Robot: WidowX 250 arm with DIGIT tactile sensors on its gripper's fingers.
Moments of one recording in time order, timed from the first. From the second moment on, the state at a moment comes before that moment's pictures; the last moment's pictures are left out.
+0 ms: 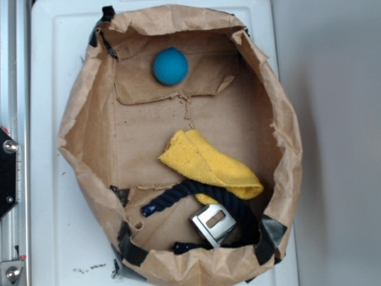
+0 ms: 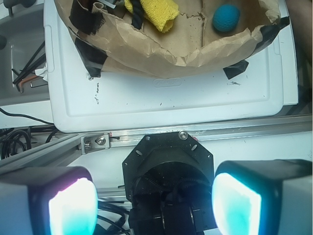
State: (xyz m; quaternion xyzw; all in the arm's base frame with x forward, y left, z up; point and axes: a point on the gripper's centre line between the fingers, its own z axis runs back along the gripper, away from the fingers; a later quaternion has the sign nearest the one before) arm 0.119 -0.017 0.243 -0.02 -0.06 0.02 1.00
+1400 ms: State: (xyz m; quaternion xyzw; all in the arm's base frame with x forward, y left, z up) arm 0.171 0.018 0.233 0.03 -0.13 0.20 0.97
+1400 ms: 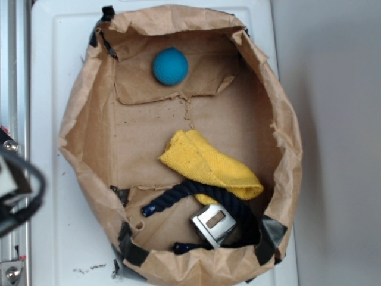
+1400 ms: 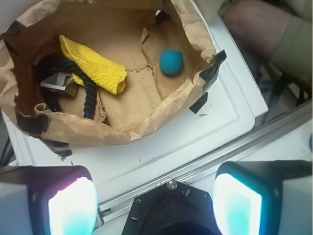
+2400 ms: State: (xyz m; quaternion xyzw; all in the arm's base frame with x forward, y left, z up) arm 0.287 0.009 0.184 0.09 -0.23 0.27 0.93
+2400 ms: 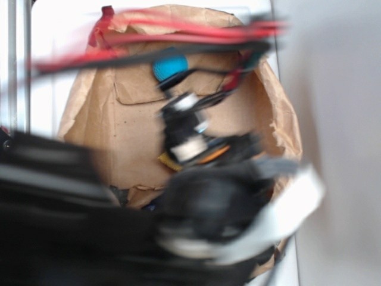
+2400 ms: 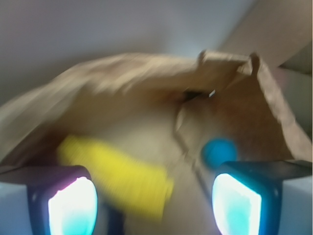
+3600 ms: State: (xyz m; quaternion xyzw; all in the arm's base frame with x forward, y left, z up) arm 0.256 0.049 0.154 0.02 -0.11 0.44 0.89
